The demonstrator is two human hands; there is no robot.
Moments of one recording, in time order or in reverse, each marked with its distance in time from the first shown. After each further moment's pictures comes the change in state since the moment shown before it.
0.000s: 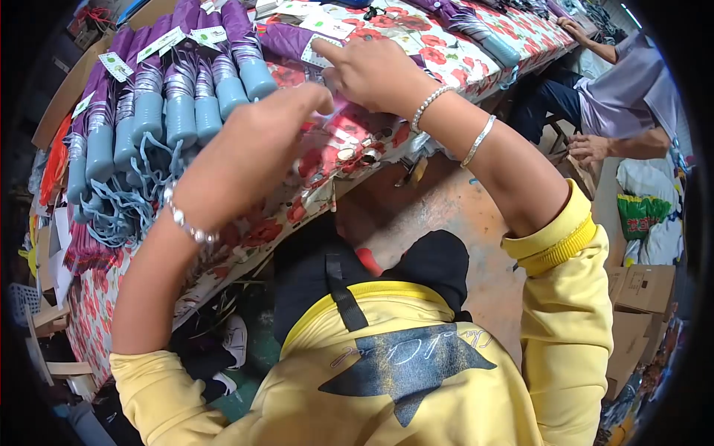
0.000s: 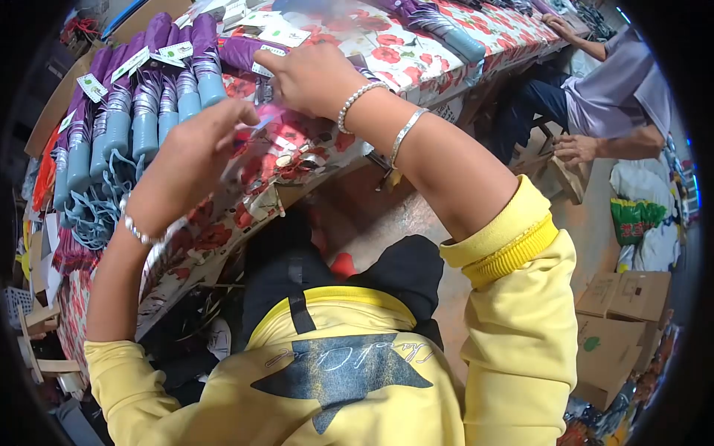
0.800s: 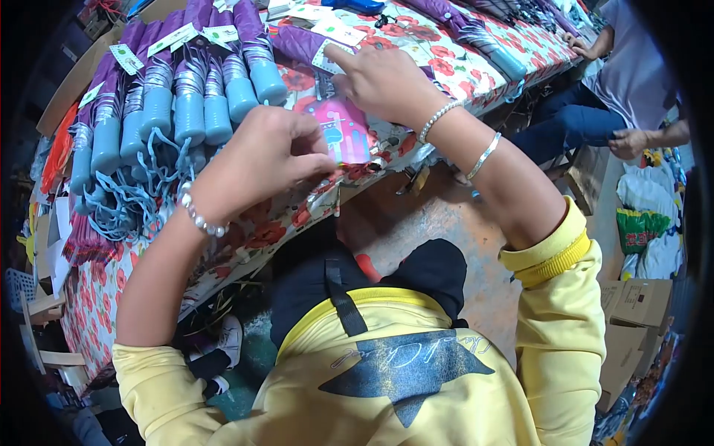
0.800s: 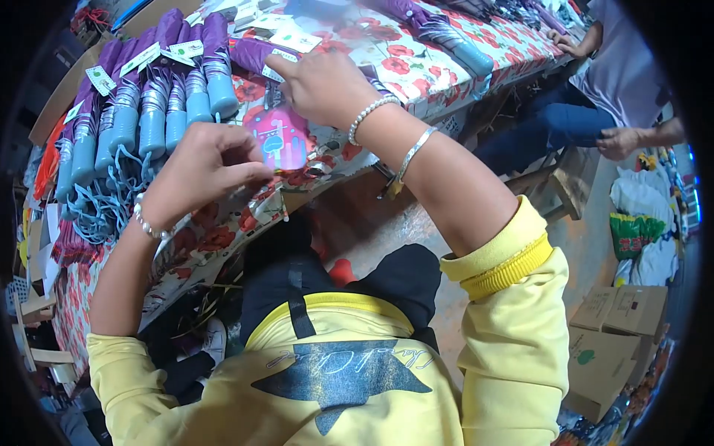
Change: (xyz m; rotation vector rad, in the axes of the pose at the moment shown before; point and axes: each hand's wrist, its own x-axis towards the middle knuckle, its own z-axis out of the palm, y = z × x) left_hand -0.003 -0.009 -0.006 -0.285 -0.345 -0.337; right_hand -0.001 -0.002 -0.001 0.004 0.031 -0.012
